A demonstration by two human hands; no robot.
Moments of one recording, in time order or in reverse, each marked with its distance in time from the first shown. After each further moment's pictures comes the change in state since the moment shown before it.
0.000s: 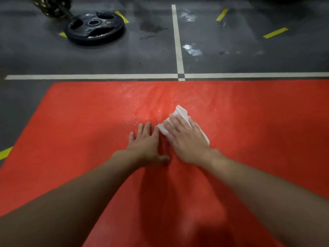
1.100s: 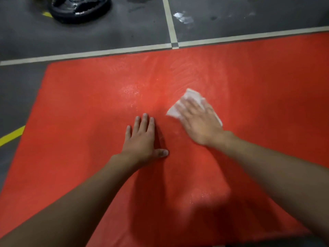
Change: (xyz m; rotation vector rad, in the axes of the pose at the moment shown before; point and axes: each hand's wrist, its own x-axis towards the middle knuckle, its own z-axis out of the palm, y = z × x) left_hand -0.089 -0.015 0.052 0.006 0.035 0.031; right_hand -0.079 -0.019 -0.005 0.010 -0.071 0.157
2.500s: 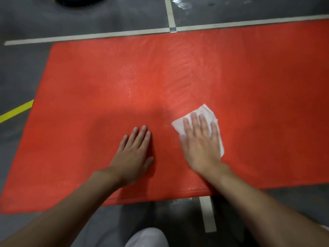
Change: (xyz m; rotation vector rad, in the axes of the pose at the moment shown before) left_hand -0.116 -0.021 0.058 0.092 0.019 0.169; right_hand -0.143 -0.075 0.022 0.003 0.004 0.289
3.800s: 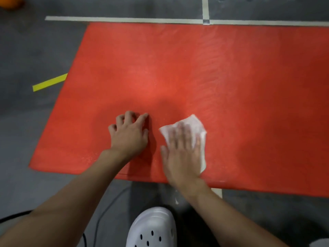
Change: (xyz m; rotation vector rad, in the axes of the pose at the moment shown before) left_hand -0.017 -0.030 -0.003 -0.106 0.341 -0.460; right_hand -0.052 -0.104 0.005 0.120 -0.035 -0.125
